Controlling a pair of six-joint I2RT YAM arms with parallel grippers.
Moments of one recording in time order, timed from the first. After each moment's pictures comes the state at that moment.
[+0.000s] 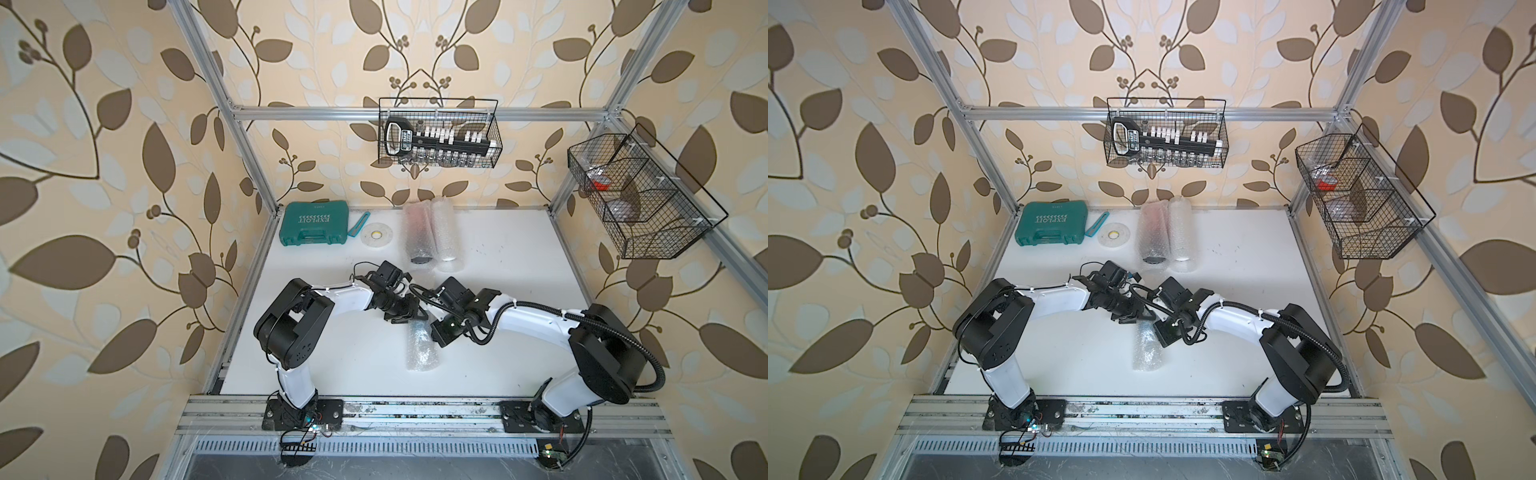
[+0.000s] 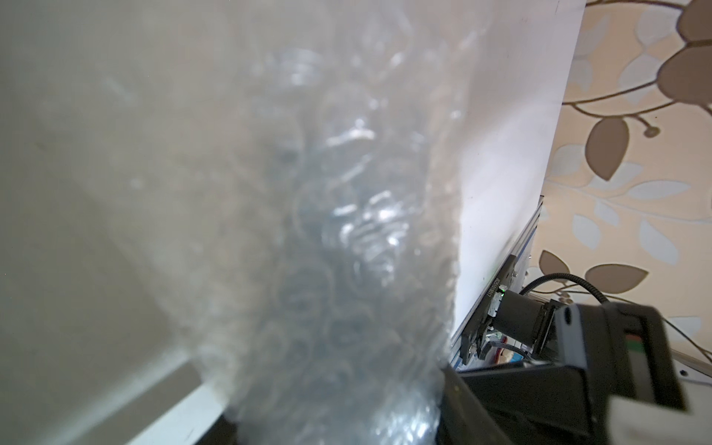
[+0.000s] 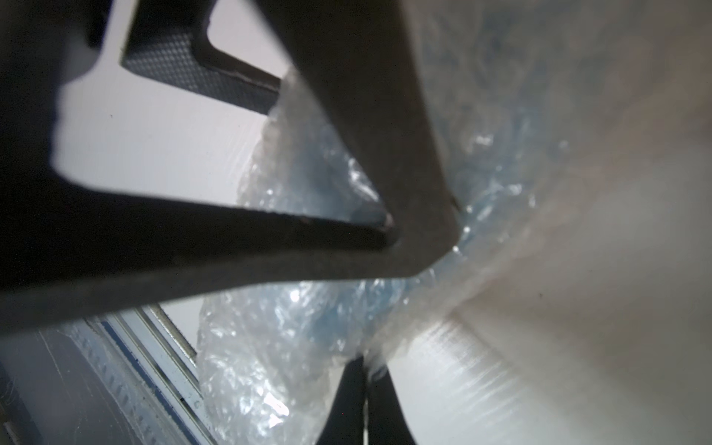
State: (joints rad) left arm -0.59 1.77 0.95 -0.24 0.68 -0.61; right arm 0.75 1.57 0.89 -0.55 -0.28 0.23
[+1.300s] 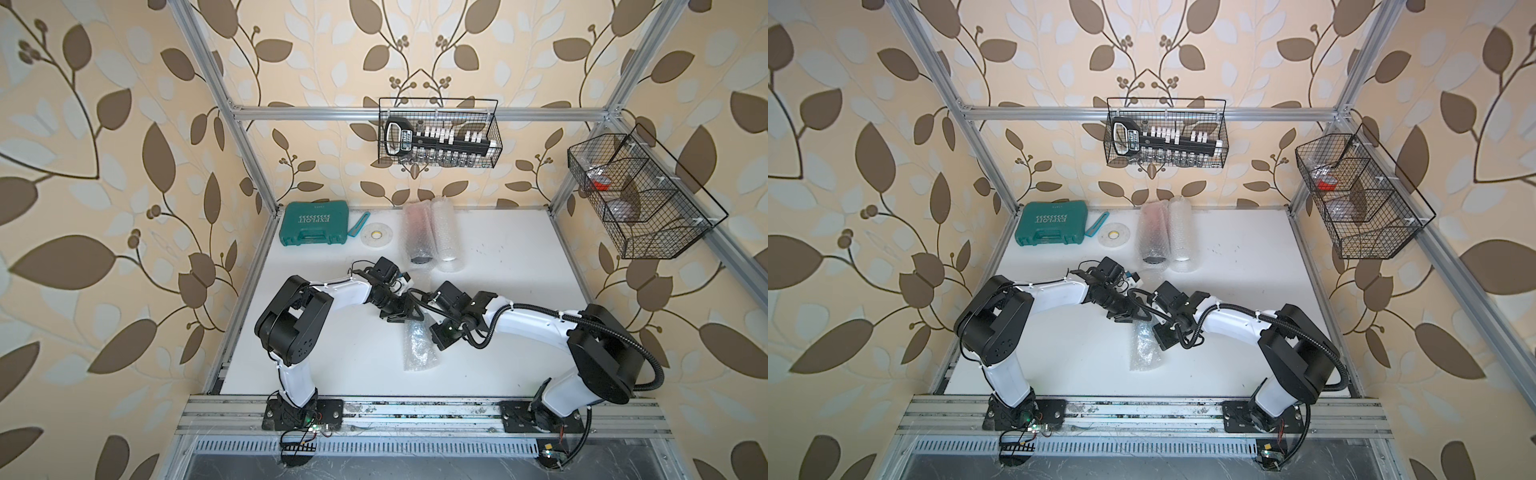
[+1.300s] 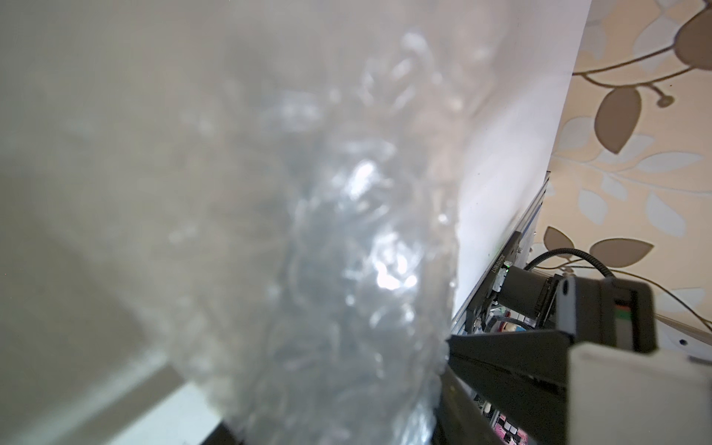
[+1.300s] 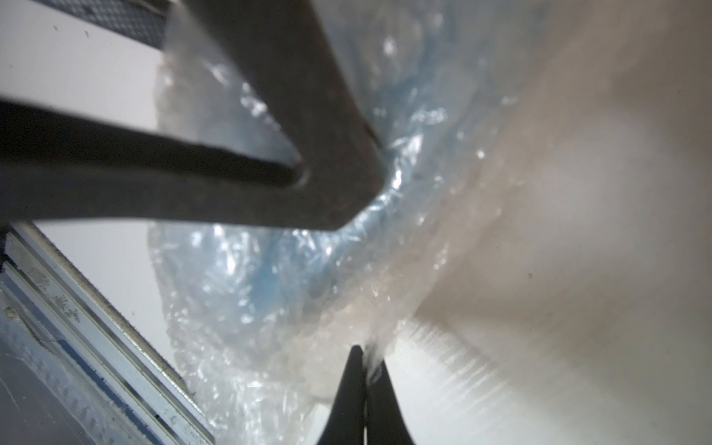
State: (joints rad) left arm -0.54 1.79 1.01 -0.39 0.73 -0.49; right arm 0.79 1.59 0.89 -0.58 -0.17 0.29
